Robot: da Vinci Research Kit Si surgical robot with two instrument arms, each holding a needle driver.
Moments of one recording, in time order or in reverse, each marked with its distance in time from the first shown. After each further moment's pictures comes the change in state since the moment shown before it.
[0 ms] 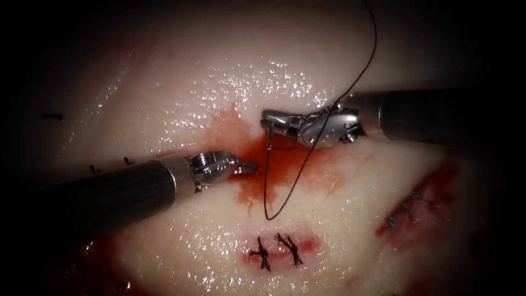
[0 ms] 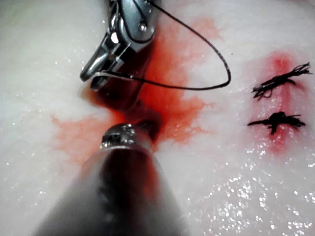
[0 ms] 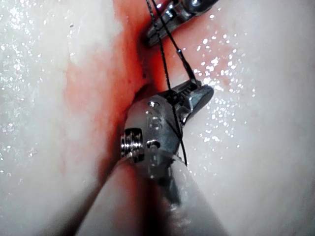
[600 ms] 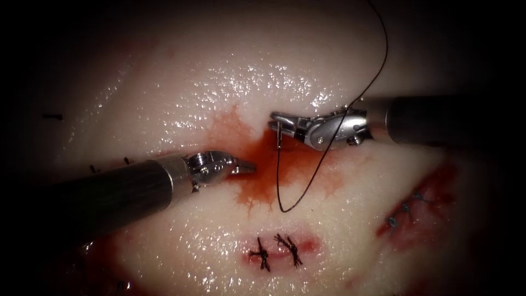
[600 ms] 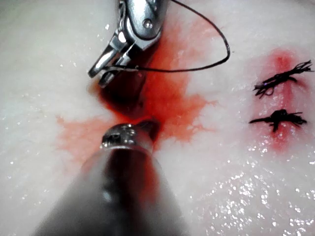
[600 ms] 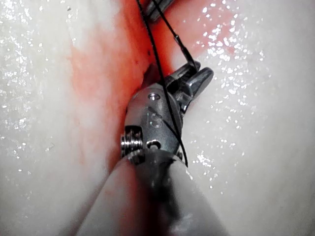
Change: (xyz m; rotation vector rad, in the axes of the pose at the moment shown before) right arm -0.001 -0.002 0.000 0.111 -0.024 0.095; left arm 0.000 0.000 0.000 0.007 -0.005 0.000
